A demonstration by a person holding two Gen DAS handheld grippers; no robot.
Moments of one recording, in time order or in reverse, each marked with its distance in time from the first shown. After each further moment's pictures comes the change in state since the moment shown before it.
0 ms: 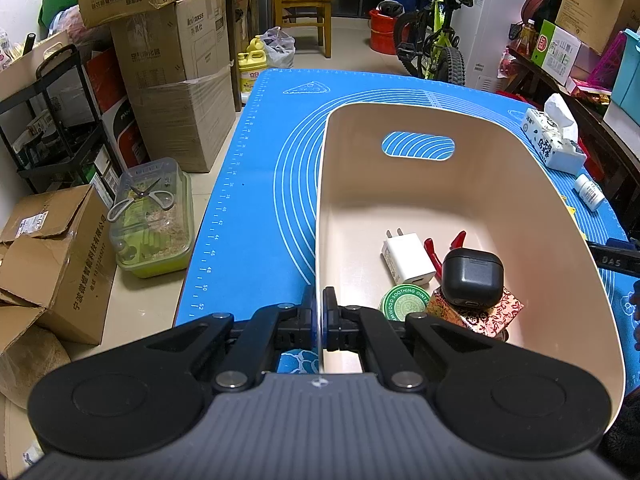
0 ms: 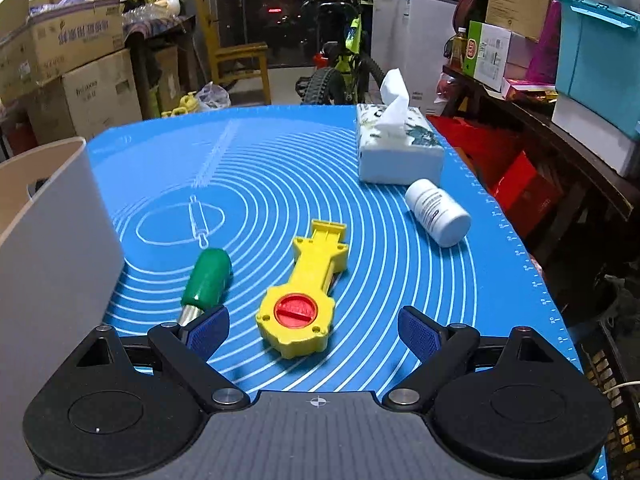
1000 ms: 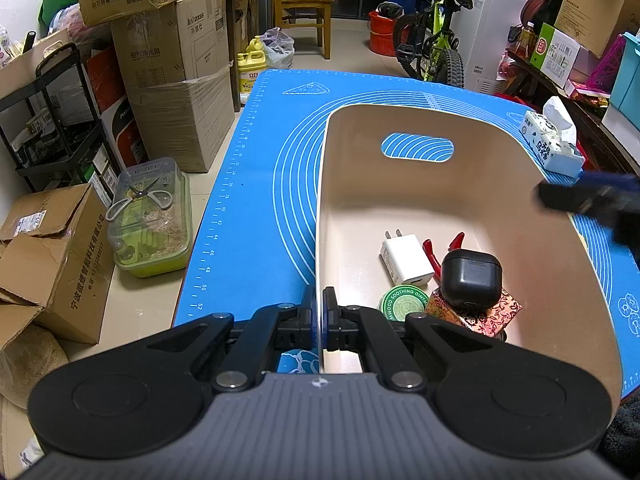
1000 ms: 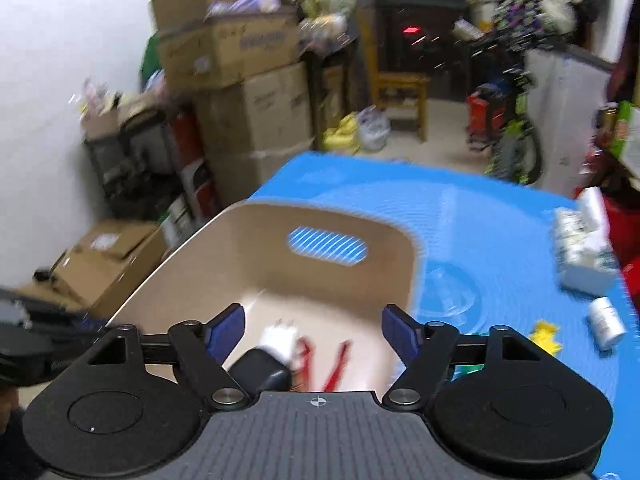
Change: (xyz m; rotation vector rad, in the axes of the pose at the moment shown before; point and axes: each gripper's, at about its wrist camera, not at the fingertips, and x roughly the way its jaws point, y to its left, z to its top) left arm -0.001 -0.003 0.001 -0.008 -0.003 -0.006; right arm -0.108 0.146 0.053 -0.196 -0.076 0.360
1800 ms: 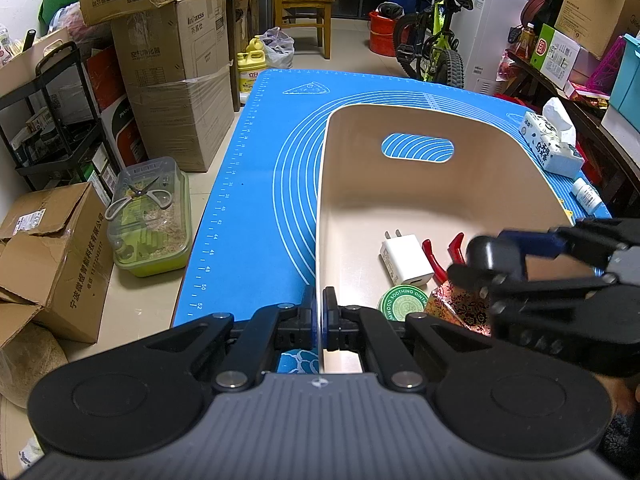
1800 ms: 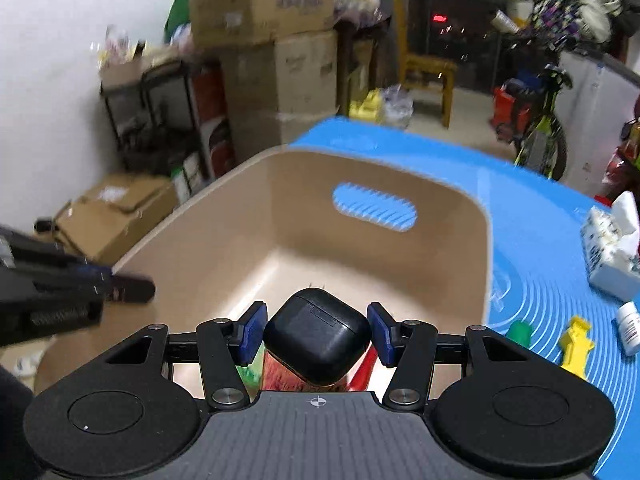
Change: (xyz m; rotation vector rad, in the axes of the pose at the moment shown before) left arm 0.000 0.000 0.000 -0.002 0.000 -0.001; right arm 0.047 0.047 -0.023 -0.129 0.131 0.029
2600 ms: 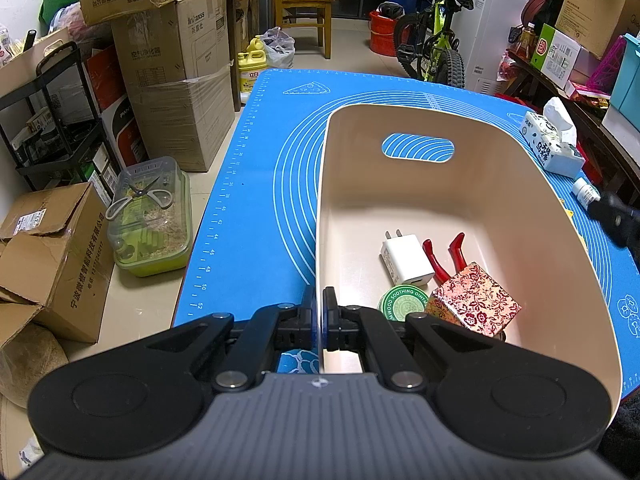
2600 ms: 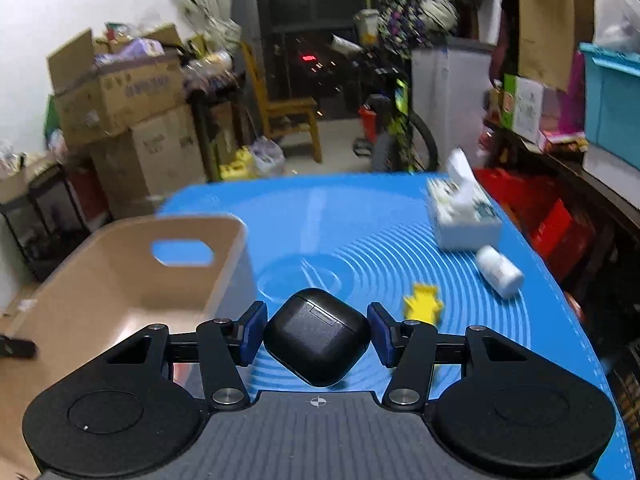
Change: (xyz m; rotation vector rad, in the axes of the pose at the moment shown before) left arm 0.000 0.000 0.000 0.000 0.000 0.000; right arm -0.064 -0.109 -0.051 0.313 -0.231 -0.242
